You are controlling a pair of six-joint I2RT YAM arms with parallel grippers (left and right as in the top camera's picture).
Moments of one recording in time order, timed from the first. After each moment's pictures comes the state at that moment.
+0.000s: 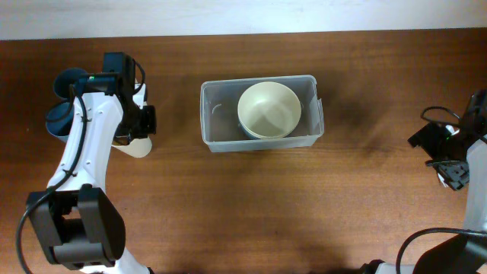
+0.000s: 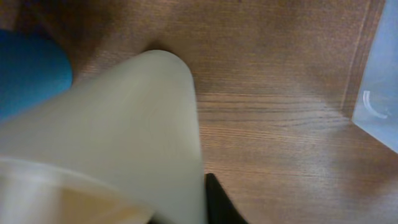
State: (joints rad) left arm 0.03 1.83 1.58 -1.20 -0.05 -0.04; right arm -0.51 1.53 1.32 -1.15 0.02 0.46
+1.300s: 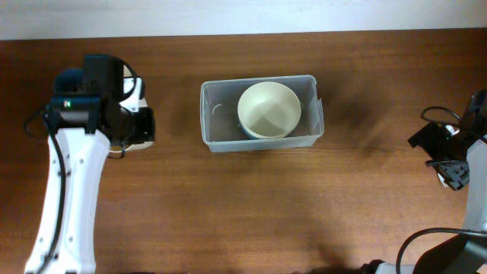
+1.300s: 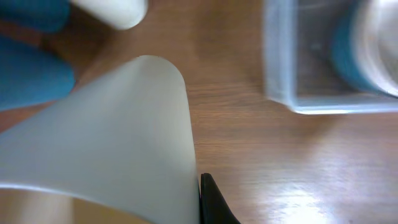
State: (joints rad) left arm -0.04 1.51 1.58 -1.28 0.04 -0.06; right arm -0.51 1.53 1.32 -1.15 0.02 0.46
